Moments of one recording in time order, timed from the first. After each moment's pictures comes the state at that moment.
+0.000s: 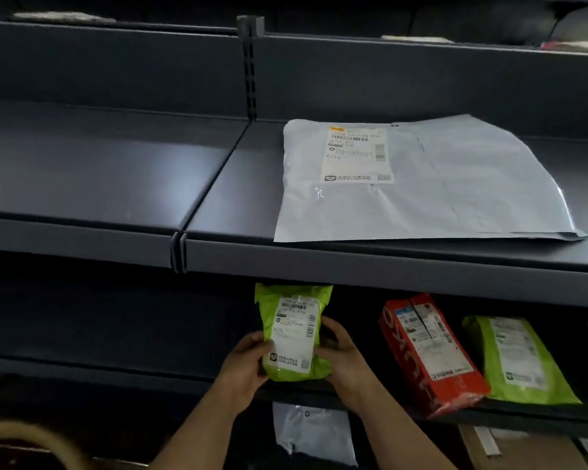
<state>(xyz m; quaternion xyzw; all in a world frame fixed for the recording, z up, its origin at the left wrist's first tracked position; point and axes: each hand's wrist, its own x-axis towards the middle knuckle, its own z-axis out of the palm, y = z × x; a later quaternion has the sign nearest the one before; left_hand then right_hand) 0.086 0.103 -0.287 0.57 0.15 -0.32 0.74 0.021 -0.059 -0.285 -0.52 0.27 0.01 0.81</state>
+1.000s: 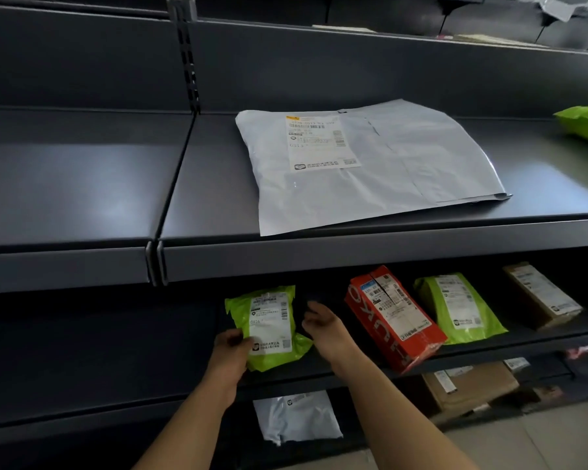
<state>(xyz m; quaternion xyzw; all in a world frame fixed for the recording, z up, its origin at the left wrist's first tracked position) 0.106 0.093 -0.298 0.68 0.10 -0.32 0.65 0.026 -0.065 -0.268 -0.65 0.37 -0.04 0.66</state>
